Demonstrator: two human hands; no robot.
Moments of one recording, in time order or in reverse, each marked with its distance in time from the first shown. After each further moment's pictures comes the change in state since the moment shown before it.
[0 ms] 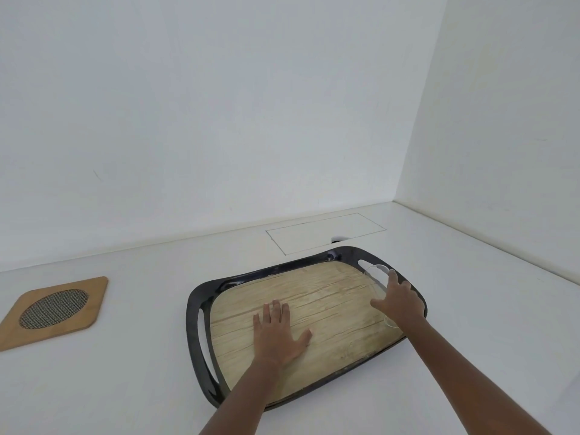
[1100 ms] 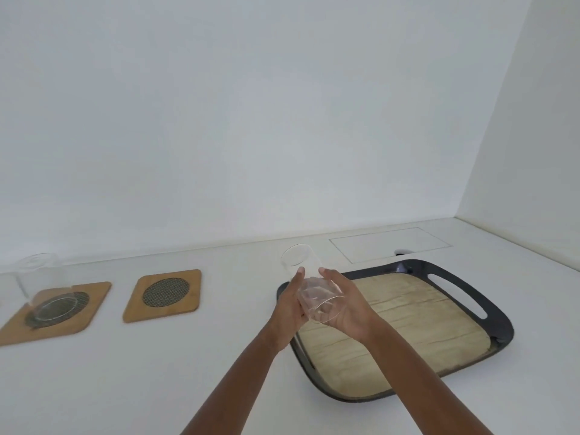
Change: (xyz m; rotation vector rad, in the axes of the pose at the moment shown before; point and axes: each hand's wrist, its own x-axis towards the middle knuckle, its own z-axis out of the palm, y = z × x) left_hand -0.071 -0.104 -0.113 -1.570 -0.049 0.204; right_hand -0.137 -0.208 0.002 1.500 -0.974 -0.222
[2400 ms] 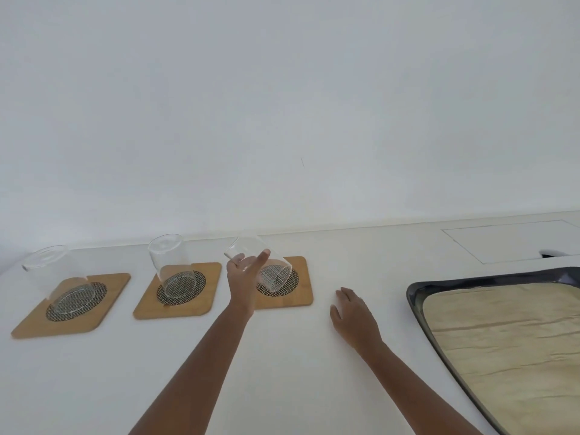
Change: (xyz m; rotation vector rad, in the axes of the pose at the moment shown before) left_hand -0.041 0.048 -0.277 -0.095 0.920 0.108; right_hand 0.172 0.141 0.114 -1.484 0.341 -0.234
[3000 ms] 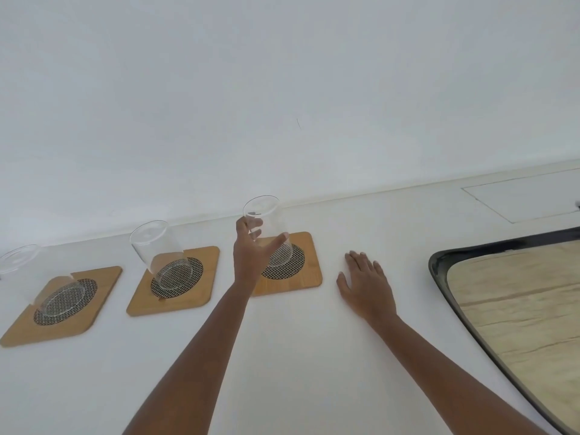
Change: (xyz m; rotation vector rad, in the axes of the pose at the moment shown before) left_hand 0.035 -0.014 0.008 0.570 -0.099 0.400; right_hand 0.024 0.005 0.014 -0.117 0.055 0.007
